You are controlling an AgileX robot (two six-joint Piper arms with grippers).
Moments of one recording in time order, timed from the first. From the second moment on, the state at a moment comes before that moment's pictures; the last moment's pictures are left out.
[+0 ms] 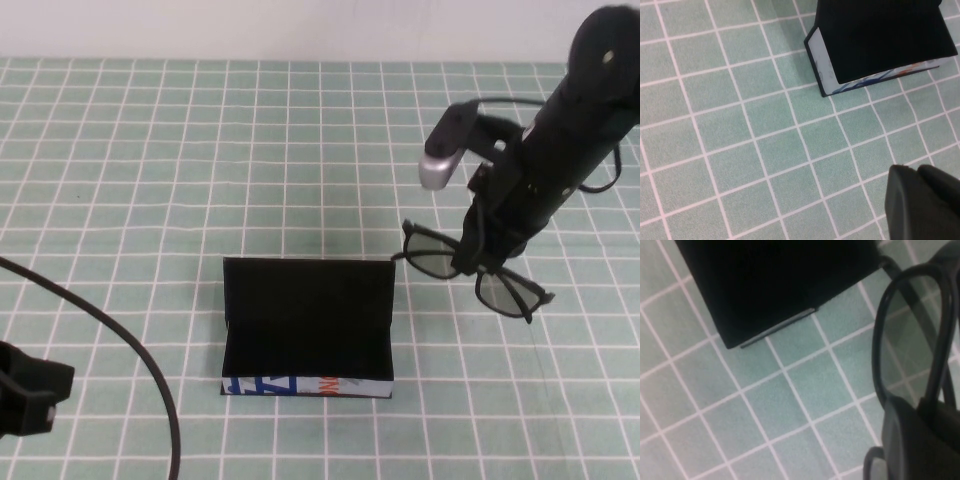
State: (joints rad) right arm 0.33 1.83 -1.56 0.34 1.22 -0.89; left arm -0.12 0.82 -0.75 -0.45 1.05 0.32
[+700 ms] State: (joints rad) right arm 0.54 1.81 -1.61 0.40 1.22 -0.90; left arm -0.12 0.82 -0.75 -0.45 1.05 0.32
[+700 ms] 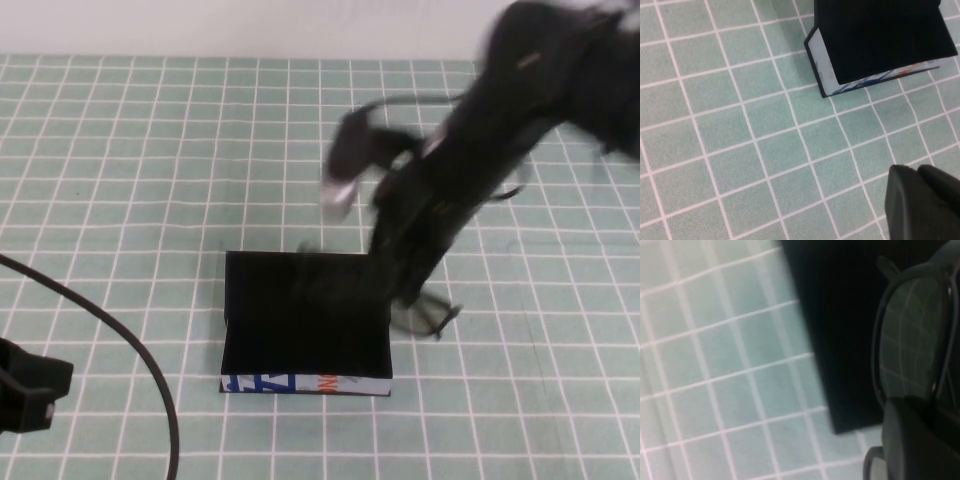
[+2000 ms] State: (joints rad) right arm 0.73 2.08 -1.80 0.24 1.22 -0.87; left arm -0.12 0.82 -0.75 -0.45 1.05 0.33
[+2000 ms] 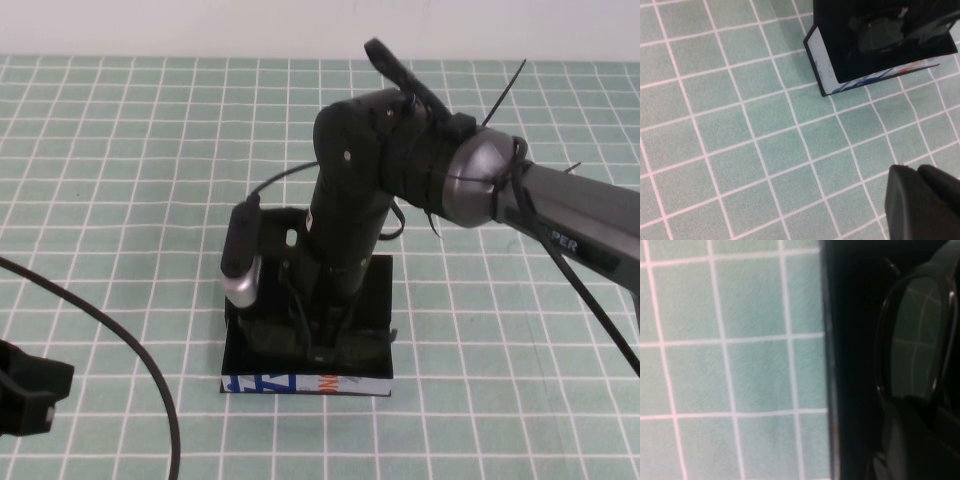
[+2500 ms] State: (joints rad) right arm 0.73 2.08 -1.78 0.26 1.22 -0.91; left arm -0.12 0.82 -0.75 -0.45 1.05 0.33
